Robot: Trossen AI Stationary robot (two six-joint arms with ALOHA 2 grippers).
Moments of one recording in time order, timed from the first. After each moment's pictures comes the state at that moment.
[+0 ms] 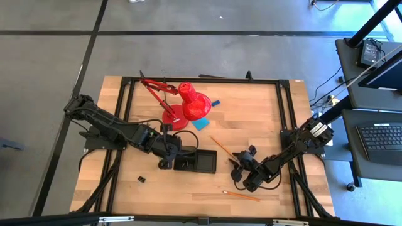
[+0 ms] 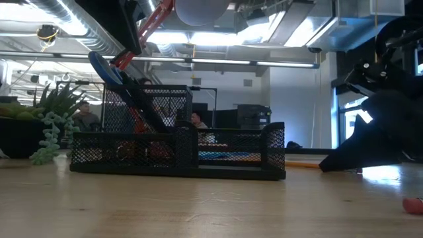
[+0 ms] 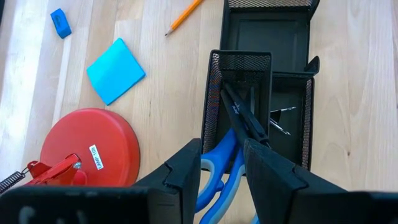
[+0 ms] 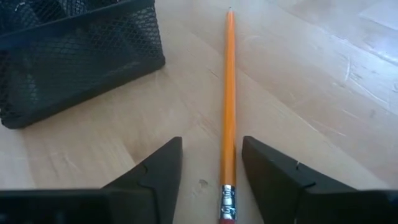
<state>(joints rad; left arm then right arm) -0.38 1.45 1.20 -0.89 -0.37 -0.35 0.71 1.89 0.64 -0.03 0.90 1.23</state>
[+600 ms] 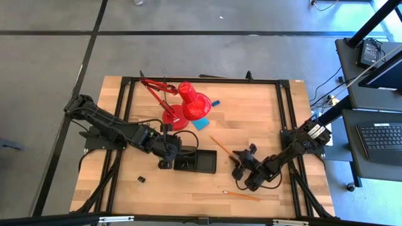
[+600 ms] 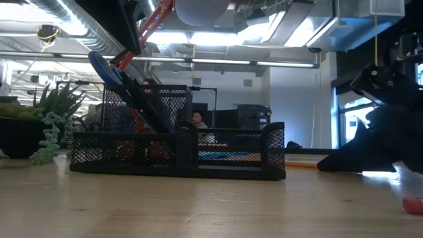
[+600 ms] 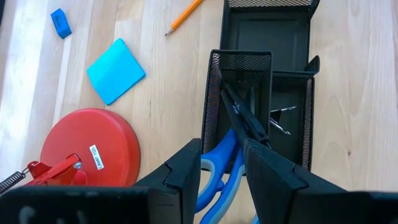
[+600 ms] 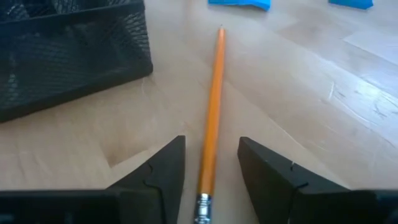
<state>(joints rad) -0.38 1.45 1.20 -0.89 -0.37 -0.34 0.69 1.93 0.58 0.05 0.99 1.17</state>
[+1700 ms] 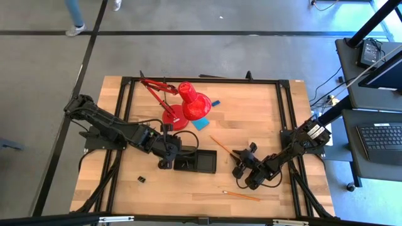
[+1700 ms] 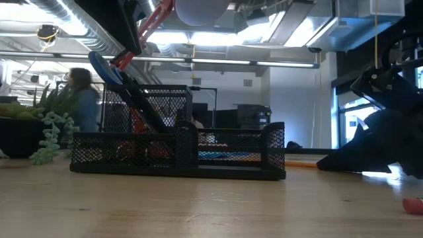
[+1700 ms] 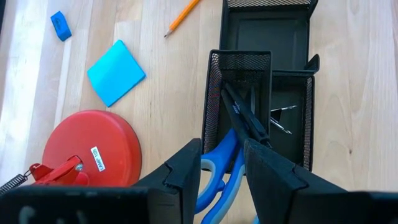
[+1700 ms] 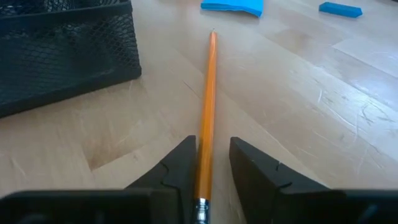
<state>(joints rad) -0.38 1.45 1.20 -0.89 -0.37 -0.33 0.69 1.93 0.55 0.13 1.02 1.12</state>
